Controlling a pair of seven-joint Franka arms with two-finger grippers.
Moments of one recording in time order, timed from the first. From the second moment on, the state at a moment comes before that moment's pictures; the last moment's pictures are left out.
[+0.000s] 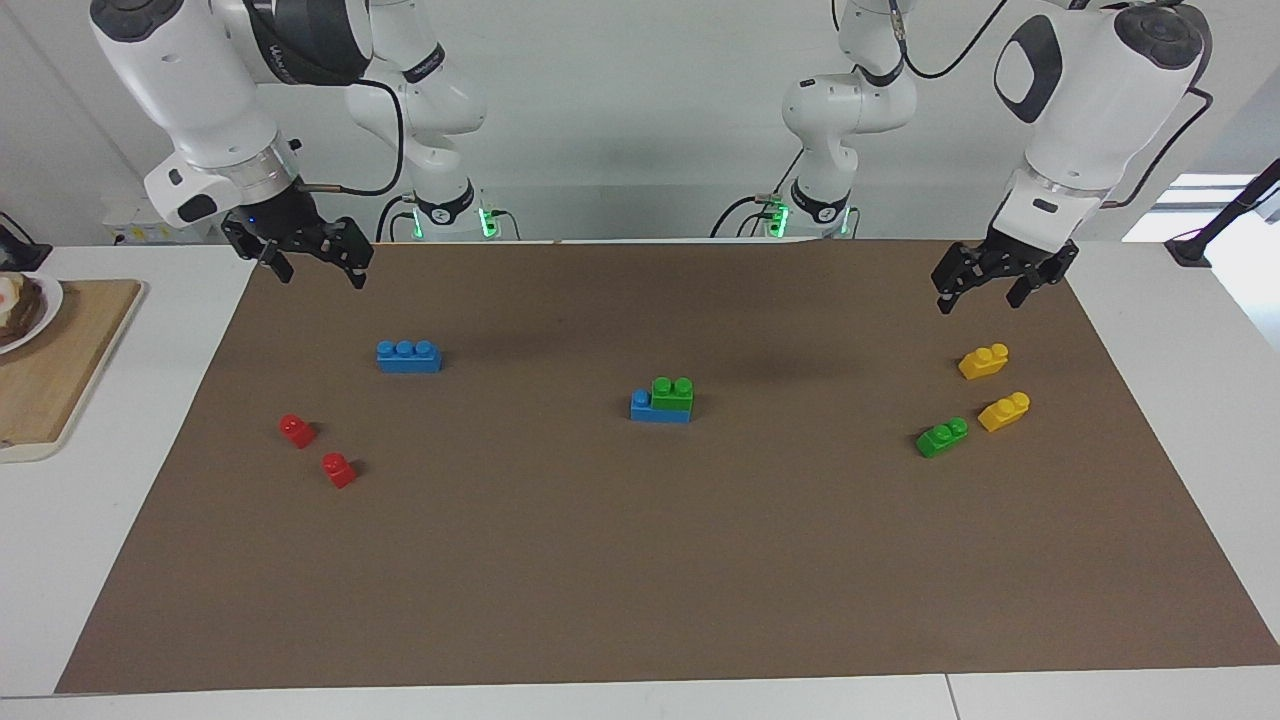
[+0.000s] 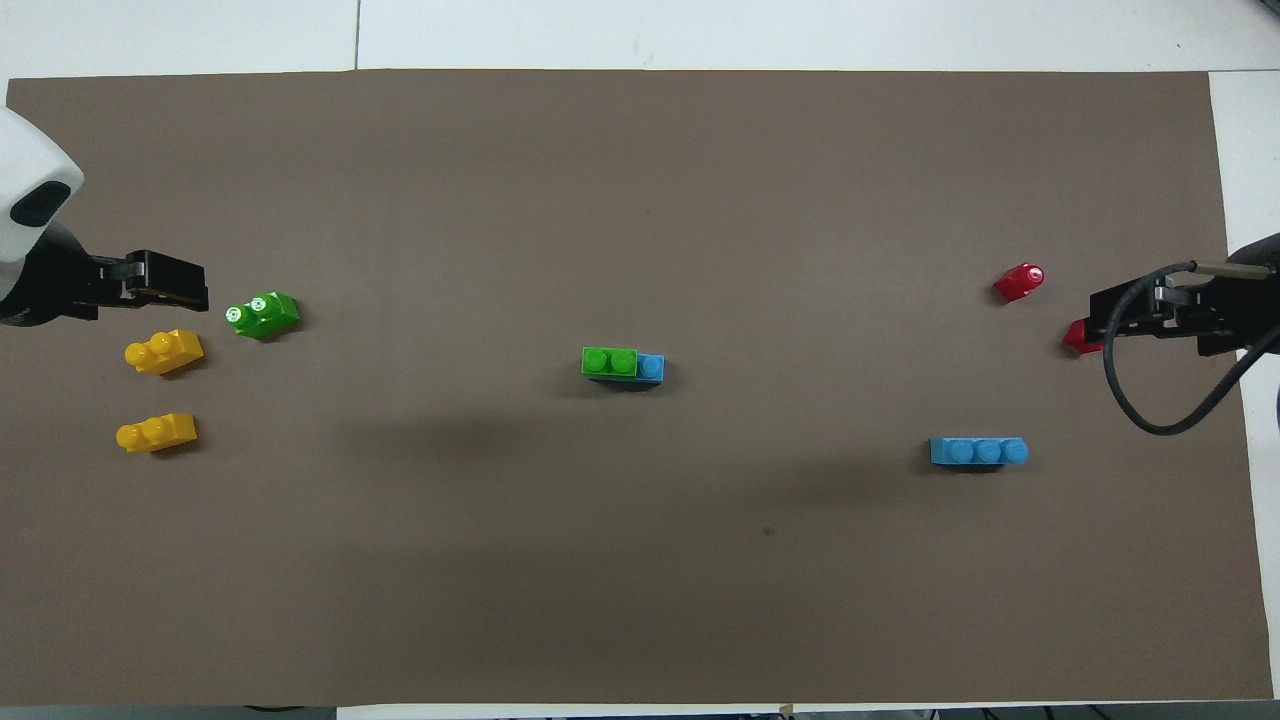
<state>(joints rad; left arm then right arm) 0.02 -0.02 -0.09 -1.71 0.01 1.73 -0.07 -0.07 -0.06 0.06 -1.72 0.01 1.59 0.13</state>
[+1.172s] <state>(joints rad) 0.01 -0.02 -0.09 -1.71 0.01 1.72 -0.08 -0.07 -0.06 0.06 -1.72 0.01 1.61 0.13</state>
